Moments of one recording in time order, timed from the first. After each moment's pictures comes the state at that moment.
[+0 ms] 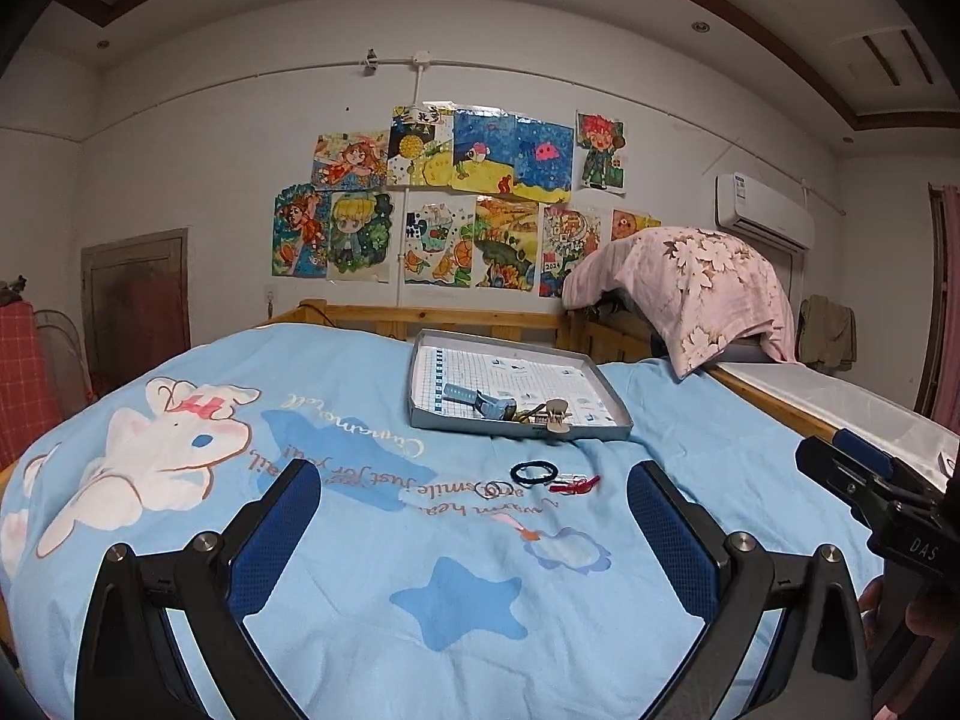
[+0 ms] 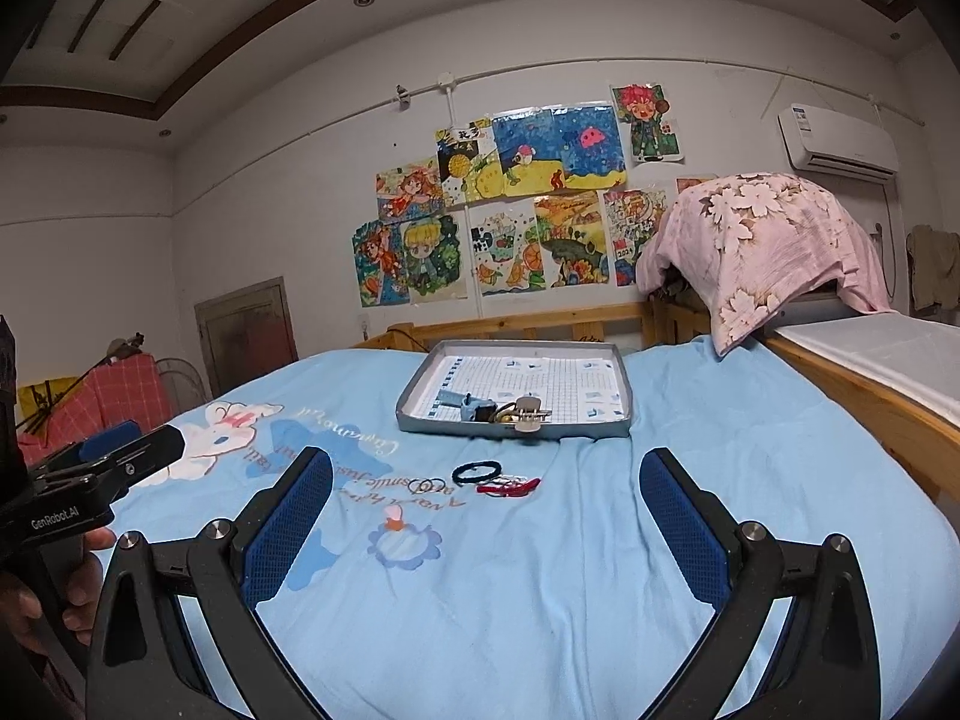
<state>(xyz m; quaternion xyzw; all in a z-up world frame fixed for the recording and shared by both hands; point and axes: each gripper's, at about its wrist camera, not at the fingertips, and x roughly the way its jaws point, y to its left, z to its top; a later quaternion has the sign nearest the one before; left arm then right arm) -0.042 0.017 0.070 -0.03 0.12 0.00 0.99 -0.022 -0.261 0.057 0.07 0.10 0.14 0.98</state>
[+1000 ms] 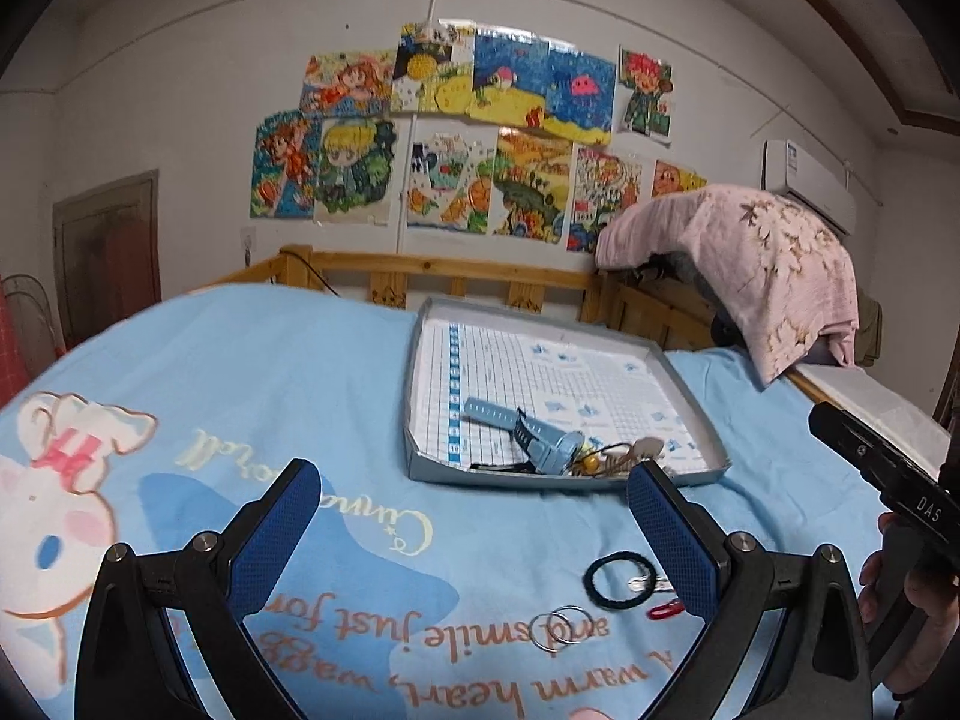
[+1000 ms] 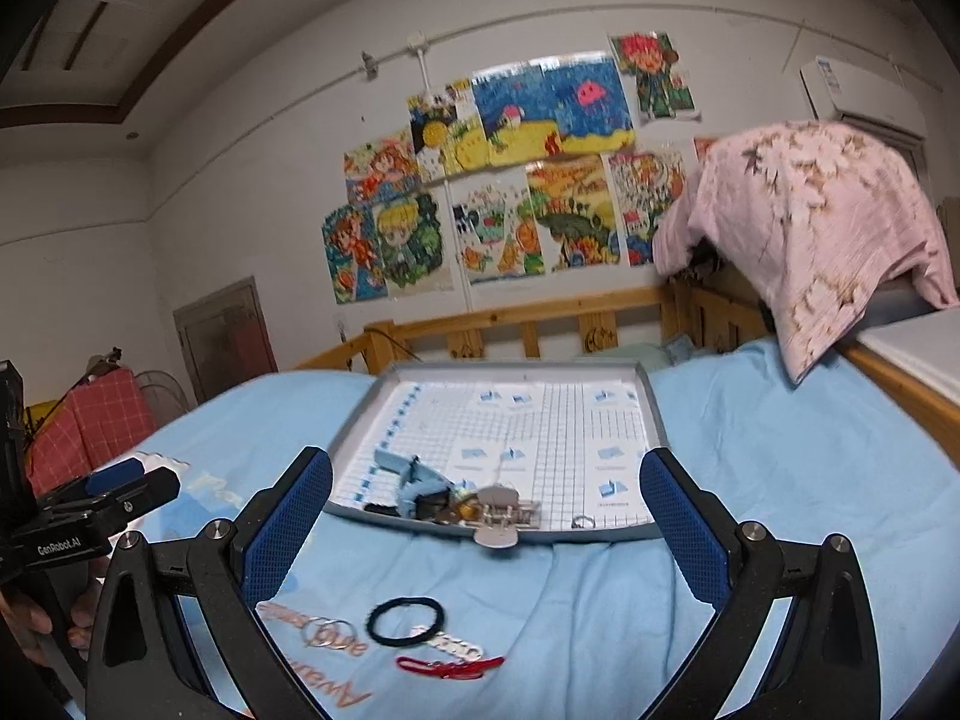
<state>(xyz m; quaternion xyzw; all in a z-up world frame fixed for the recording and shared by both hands) 0.195 0.056 0.046 -0.05 0.20 0.00 0.98 0.220 -0.230 0.052 0.09 0.13 0.15 0.98</state>
